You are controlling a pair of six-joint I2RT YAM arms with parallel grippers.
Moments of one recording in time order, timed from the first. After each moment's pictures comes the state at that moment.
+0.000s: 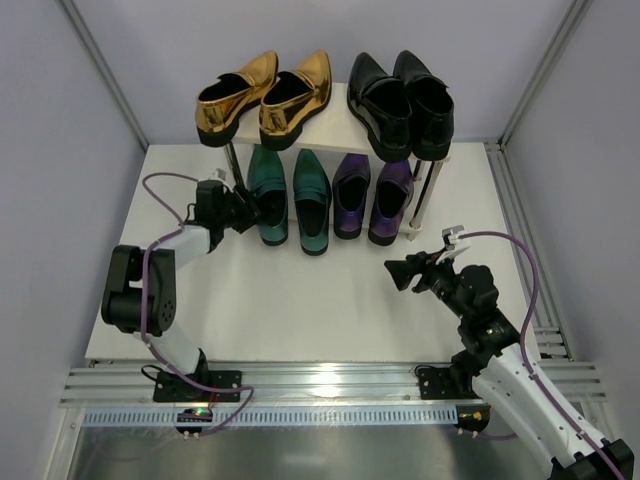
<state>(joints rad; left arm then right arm) -0.12 1.67 0.90 0.20 0.32 -0.80 0.39 0.50 0.29 0.06 -0.18 0.42</state>
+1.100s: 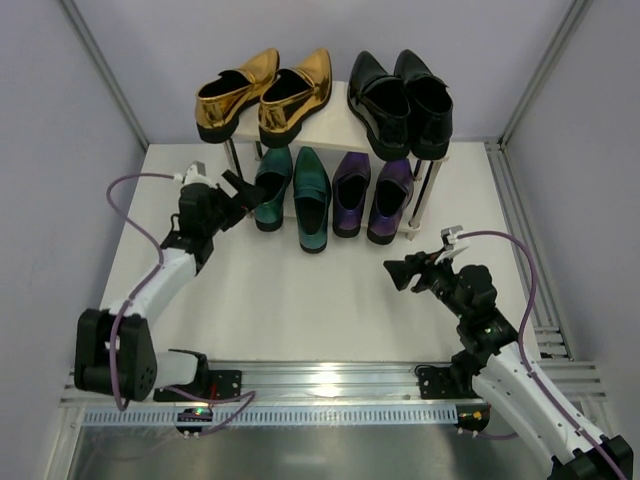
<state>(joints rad) -0.17 1.35 0.84 0.13 0.12 -0.82 0.39 0.51 0.28 0.08 -0.18 0.42</state>
